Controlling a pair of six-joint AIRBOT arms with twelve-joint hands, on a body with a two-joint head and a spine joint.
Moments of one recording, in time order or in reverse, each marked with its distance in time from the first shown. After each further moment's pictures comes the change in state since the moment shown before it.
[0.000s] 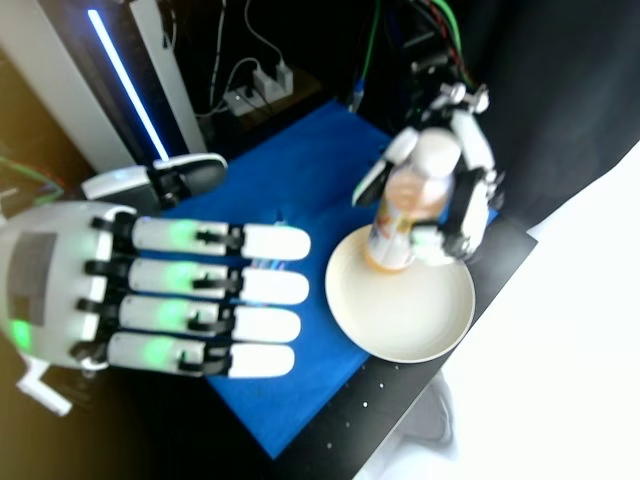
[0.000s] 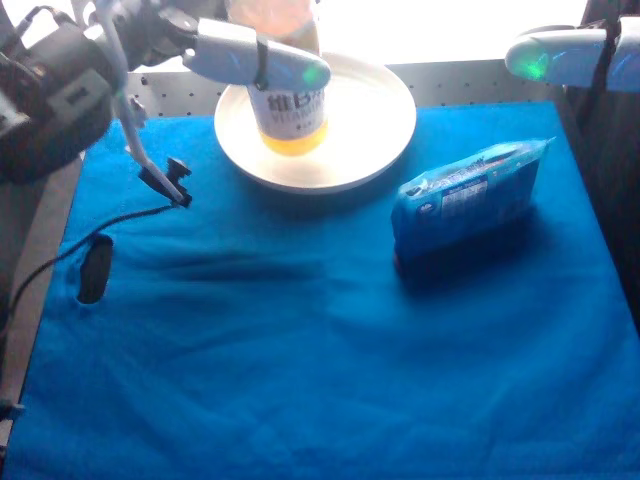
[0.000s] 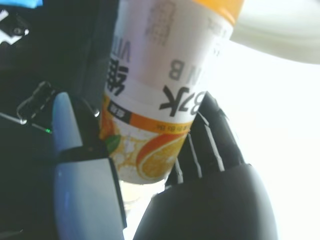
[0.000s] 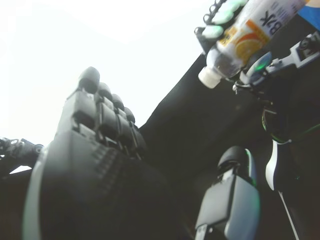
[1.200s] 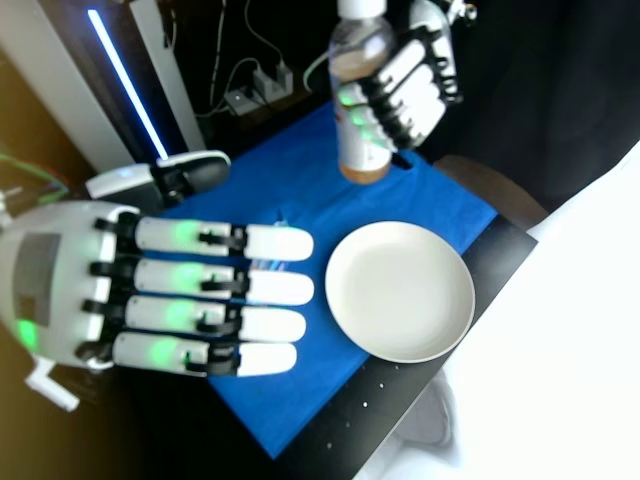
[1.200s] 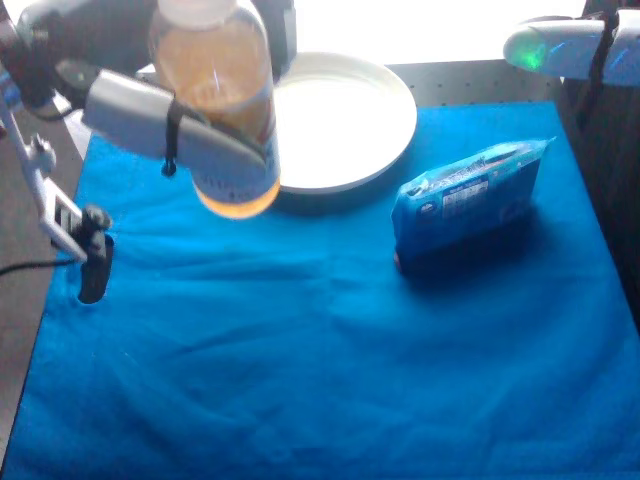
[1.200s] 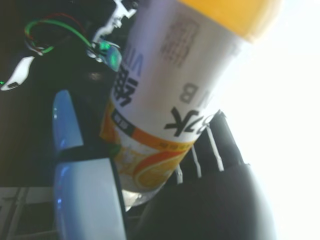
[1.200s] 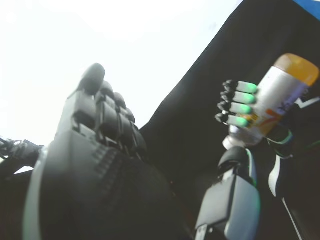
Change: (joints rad) left arm 0.071 0.316 -0.374 0.243 -0.245 -0.078; right arm 0.000 -0.010 -0.001 0.035 0.007 0.000
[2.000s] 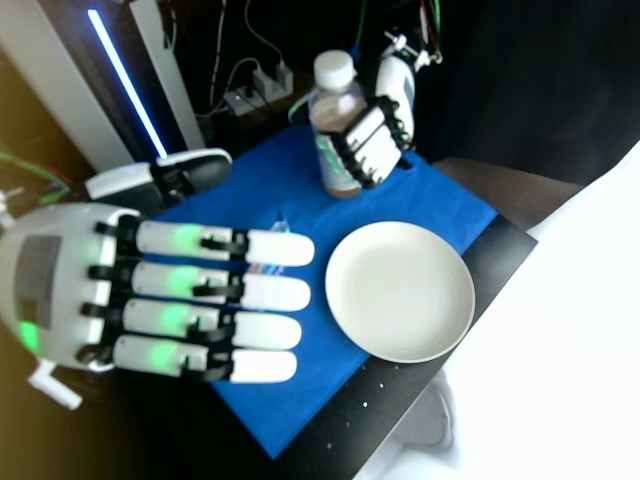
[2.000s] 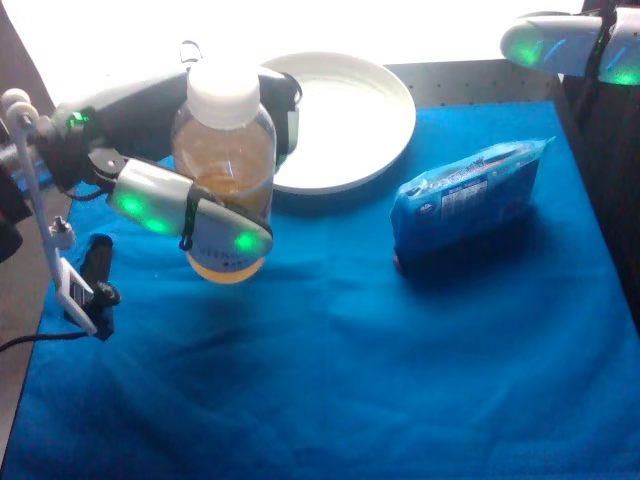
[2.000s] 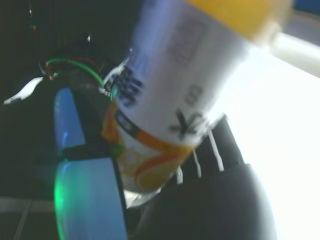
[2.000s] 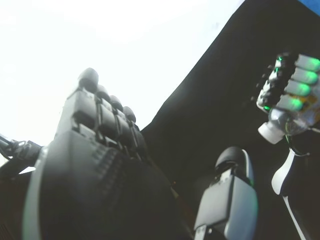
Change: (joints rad) left arm 0.151 -0.063 0.023 -0.094 0.003 -0.001; right arm 0.000 -0.006 -0.001 0.010 0.000 0.000
